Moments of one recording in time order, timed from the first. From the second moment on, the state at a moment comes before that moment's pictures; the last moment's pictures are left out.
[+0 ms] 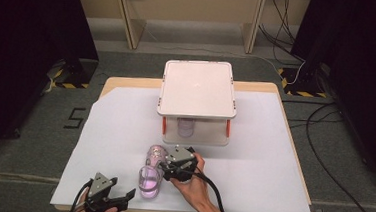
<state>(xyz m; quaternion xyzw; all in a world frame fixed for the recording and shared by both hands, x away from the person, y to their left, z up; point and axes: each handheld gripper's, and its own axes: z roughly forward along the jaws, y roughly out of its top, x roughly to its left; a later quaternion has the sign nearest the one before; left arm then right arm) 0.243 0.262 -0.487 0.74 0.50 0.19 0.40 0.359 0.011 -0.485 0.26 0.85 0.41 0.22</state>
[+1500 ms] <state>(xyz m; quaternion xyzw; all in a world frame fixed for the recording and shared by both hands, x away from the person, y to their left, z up) 0.247 0.266 -0.487 0.74 0.51 0.19 0.40 0.334 0.028 -0.456 0.12 0.86 0.46 0.17</state>
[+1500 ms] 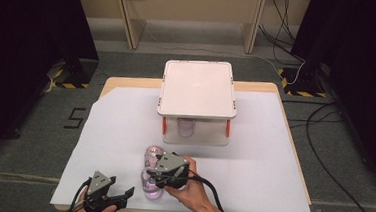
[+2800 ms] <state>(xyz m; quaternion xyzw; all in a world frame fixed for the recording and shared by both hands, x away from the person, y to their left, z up) 0.245 0.267 -0.489 0.74 0.51 0.19 0.39 0.328 0.020 -0.448 0.05 0.87 0.40 0.28</state>
